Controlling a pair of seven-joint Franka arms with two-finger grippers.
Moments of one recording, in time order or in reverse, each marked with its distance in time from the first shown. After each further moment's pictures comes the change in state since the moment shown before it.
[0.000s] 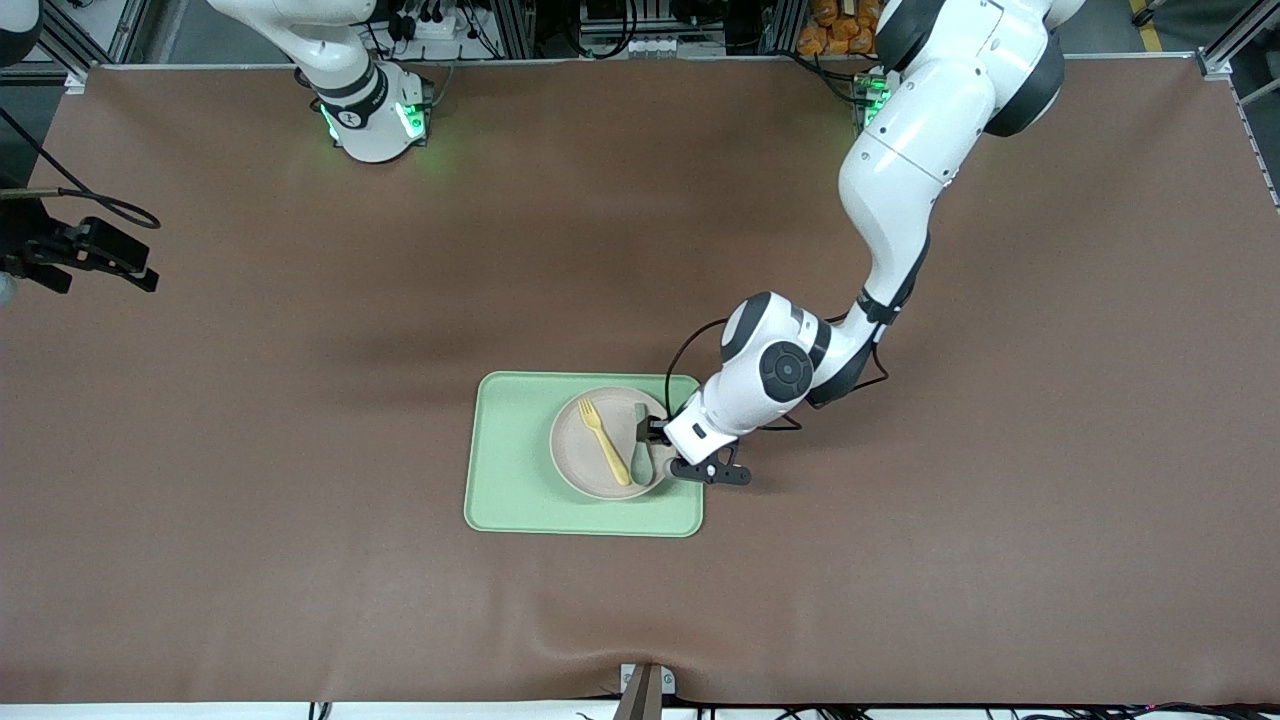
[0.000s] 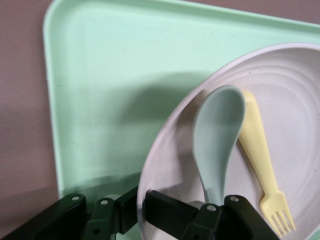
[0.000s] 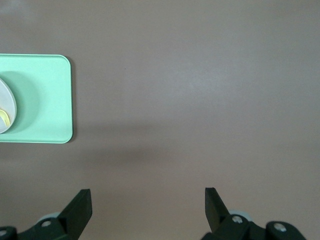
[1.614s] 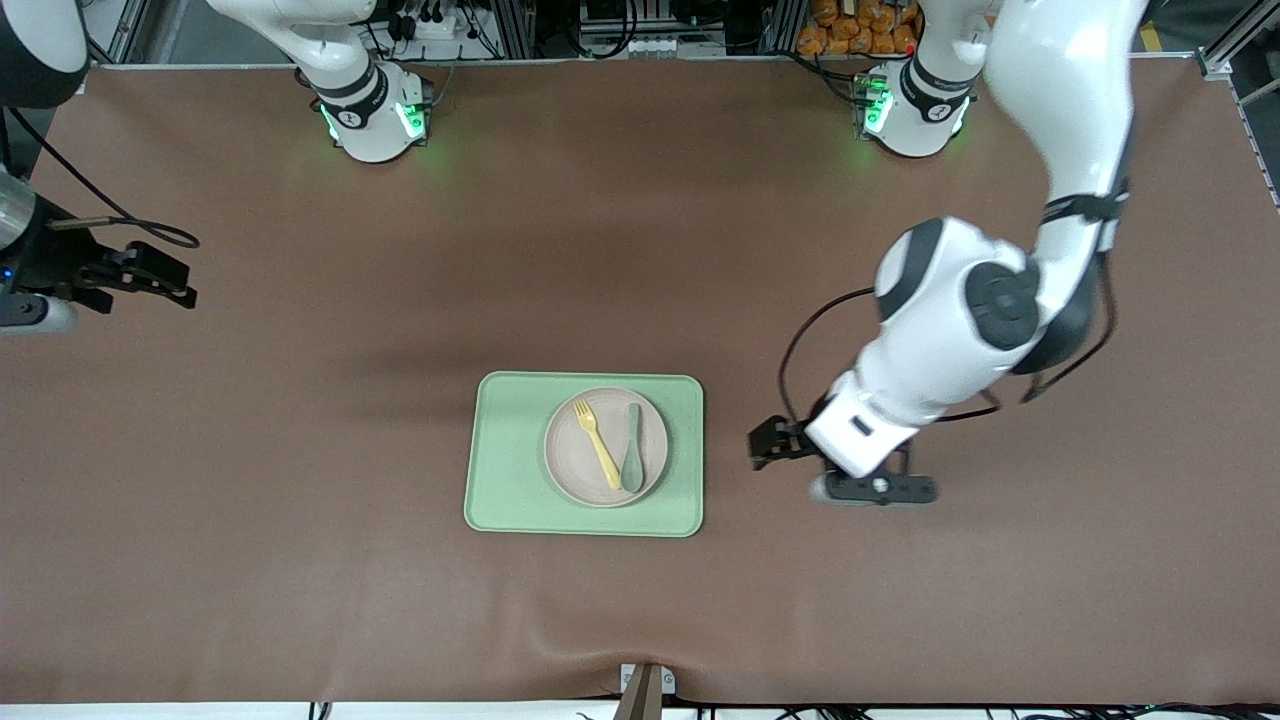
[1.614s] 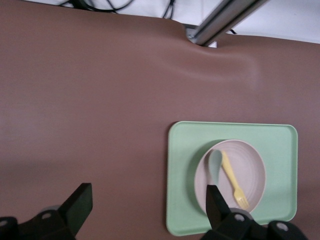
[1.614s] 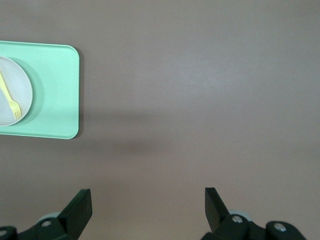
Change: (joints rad) left arm 0.212 -0.422 0.035 0.062 0.124 -0.466 -0.043; right arm 0.044 0.057 0.020 0.002 0.008 0.020 -0.001
